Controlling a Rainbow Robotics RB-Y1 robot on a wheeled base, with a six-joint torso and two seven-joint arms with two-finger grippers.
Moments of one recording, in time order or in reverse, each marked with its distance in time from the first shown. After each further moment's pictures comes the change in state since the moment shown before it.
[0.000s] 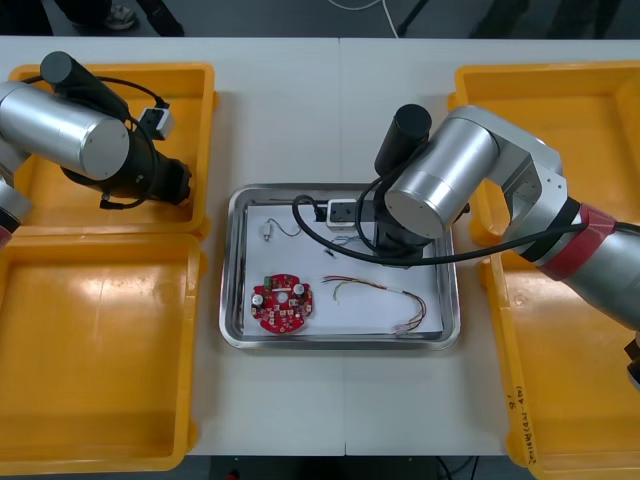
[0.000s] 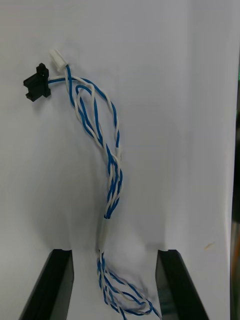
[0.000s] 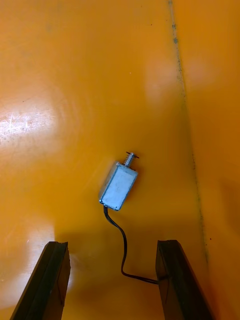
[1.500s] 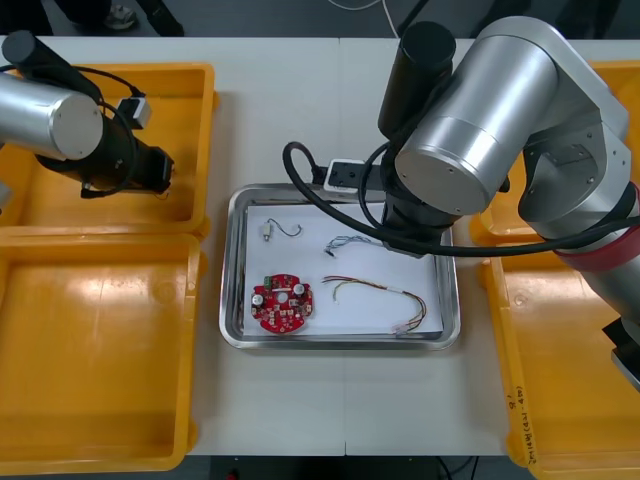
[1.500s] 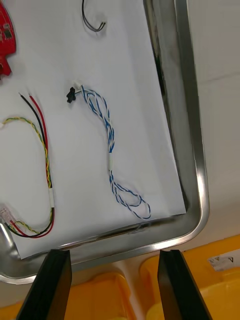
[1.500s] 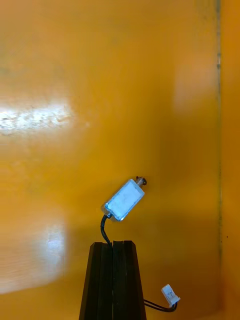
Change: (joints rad) right arm 0.000 0.040 -0.203 -0.399 0.044 0.482 -0.242; left arm 0.000 0.000 0.114 0.029 0.025 0.062 -0.006
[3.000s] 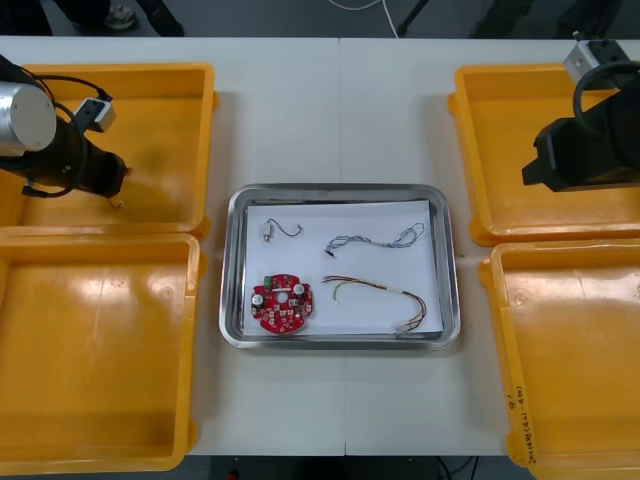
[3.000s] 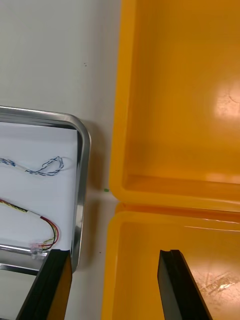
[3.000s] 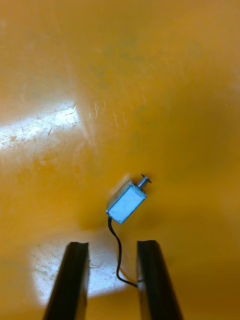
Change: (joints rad) right arm 0.236 -0.325 -0.545 -0.191 -0.316 0.001 -0.897; left arm 0.005 0.010 0.125 0.154 -0.077 -0.015 -0.369
